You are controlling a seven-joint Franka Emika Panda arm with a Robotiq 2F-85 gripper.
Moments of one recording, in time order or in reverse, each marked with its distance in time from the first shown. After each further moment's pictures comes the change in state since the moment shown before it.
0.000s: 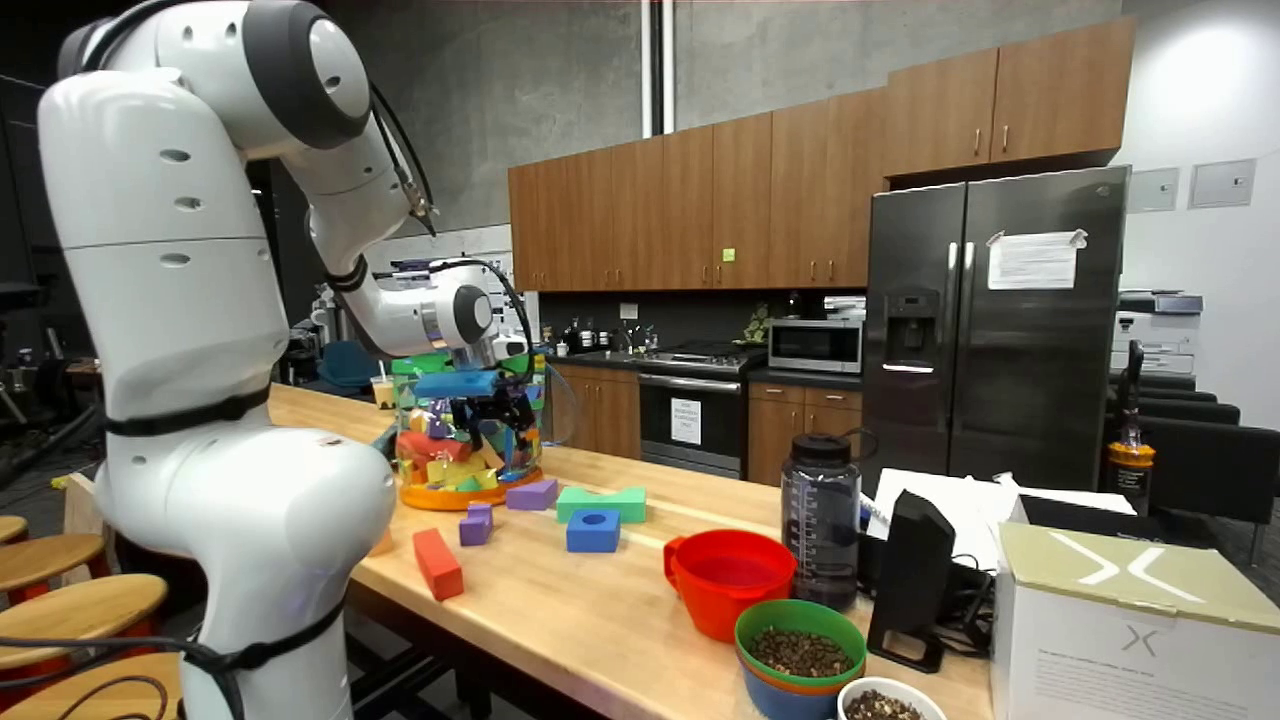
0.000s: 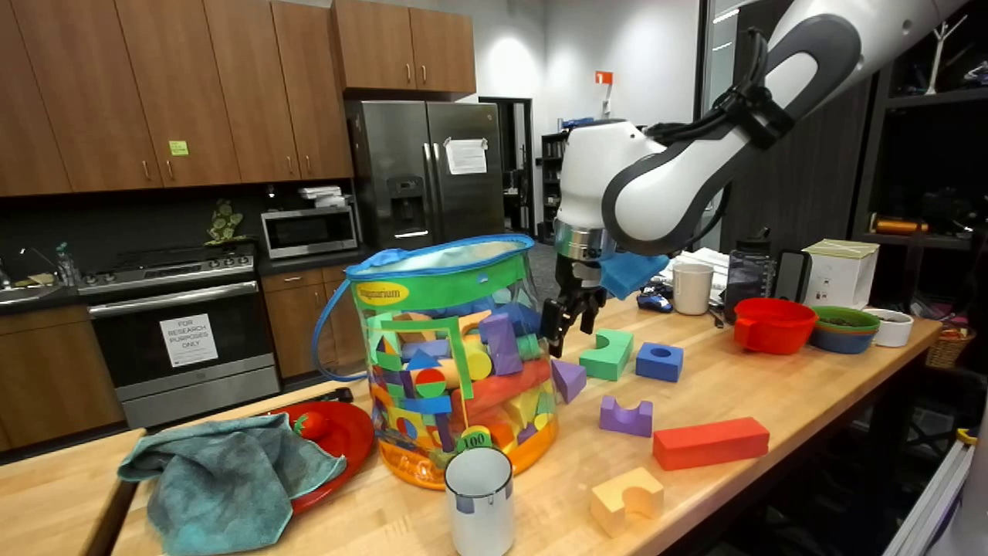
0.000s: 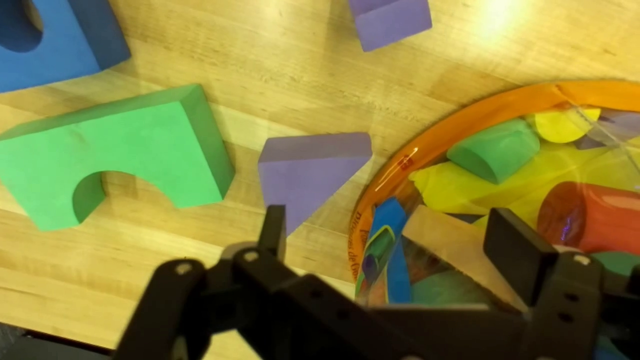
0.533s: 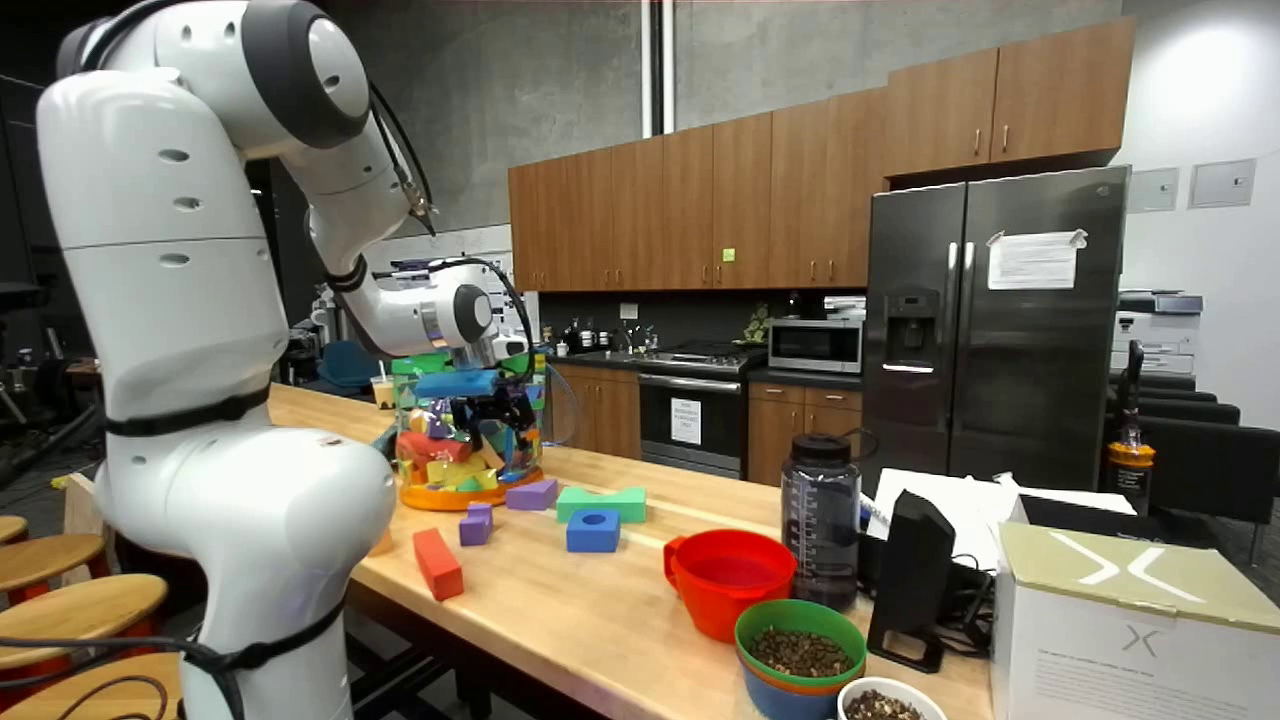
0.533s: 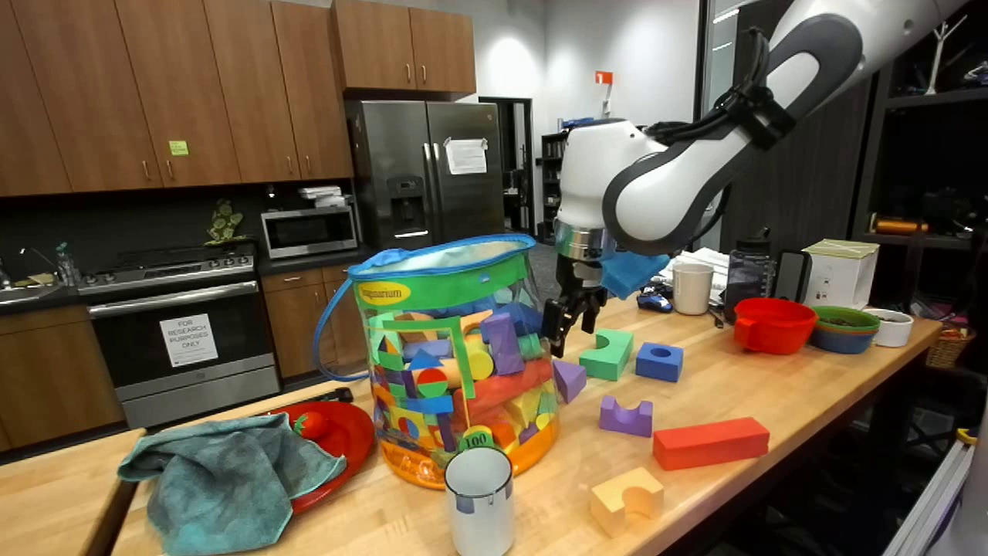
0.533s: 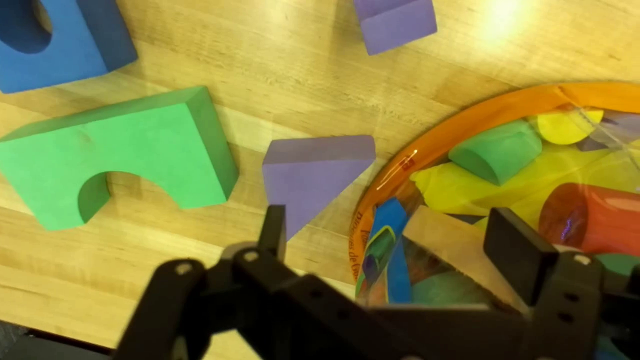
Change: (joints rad) arm 0.000 -0.002 0.000 0.001 -0.009 -0.009 0.002
